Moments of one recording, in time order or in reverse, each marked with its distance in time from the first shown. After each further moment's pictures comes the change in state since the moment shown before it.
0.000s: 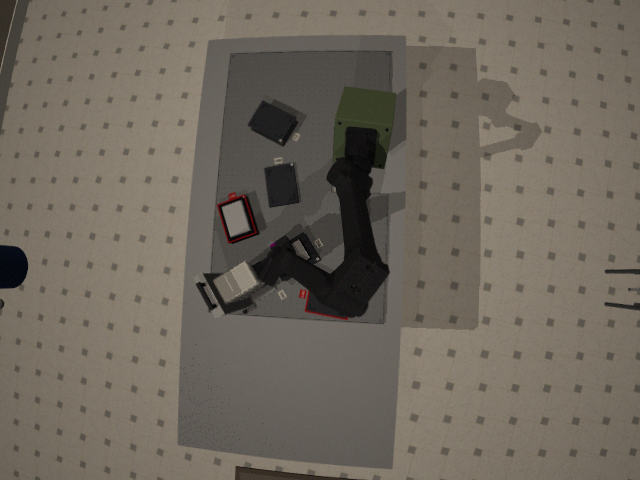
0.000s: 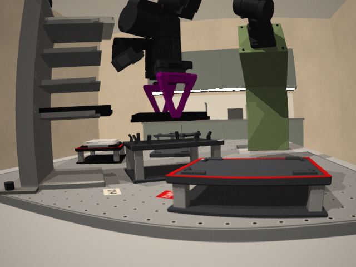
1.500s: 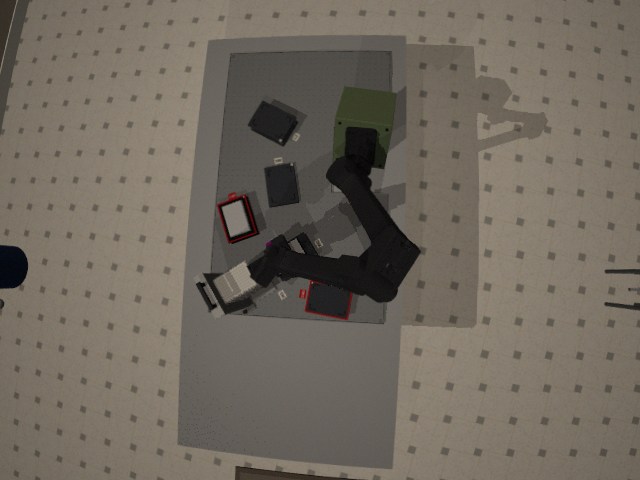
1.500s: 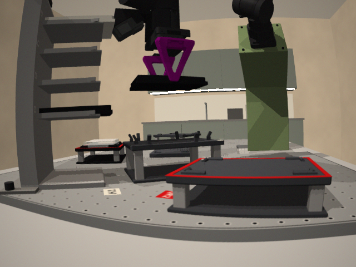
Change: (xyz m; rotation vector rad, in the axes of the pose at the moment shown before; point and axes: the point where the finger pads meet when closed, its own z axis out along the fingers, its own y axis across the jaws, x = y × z) arm -0.002 0.002 -0.062 -0.004 -0.003 0.004
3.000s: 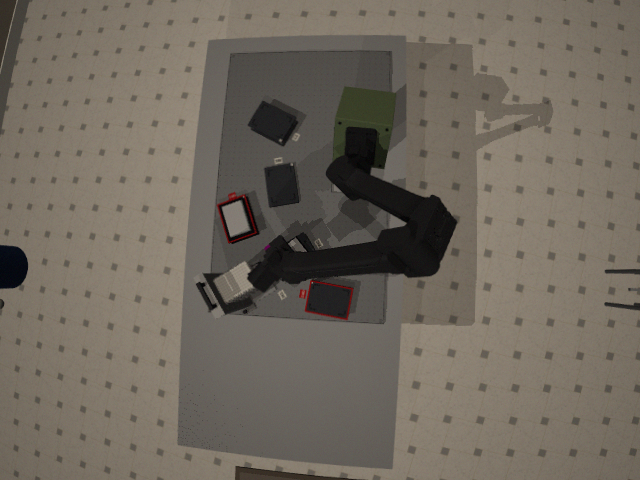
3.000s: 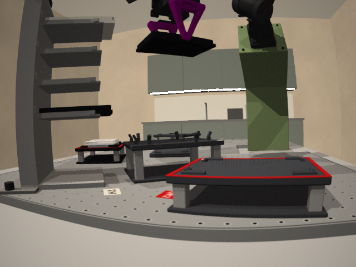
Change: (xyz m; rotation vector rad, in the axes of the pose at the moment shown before) arm 0.013 0.017 -0.074 0.017 0.012 -0.138
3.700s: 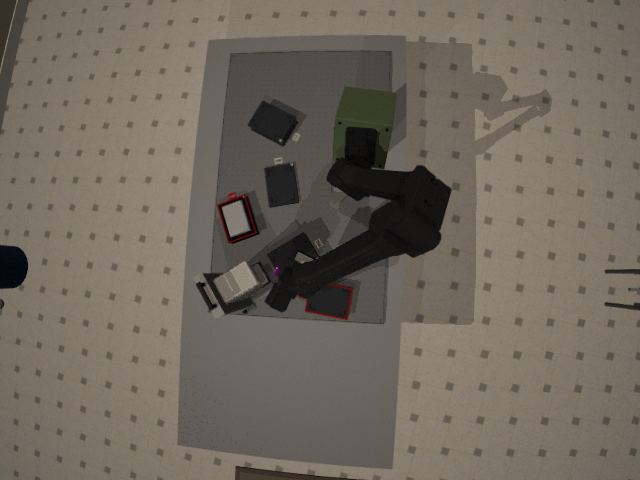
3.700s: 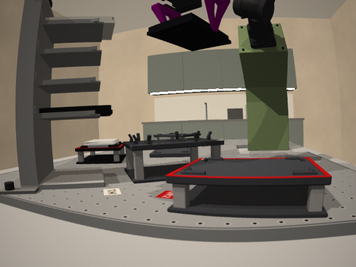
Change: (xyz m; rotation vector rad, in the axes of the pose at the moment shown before) arm 0.000 0.062 0.000 0.002 0.002 -0.439
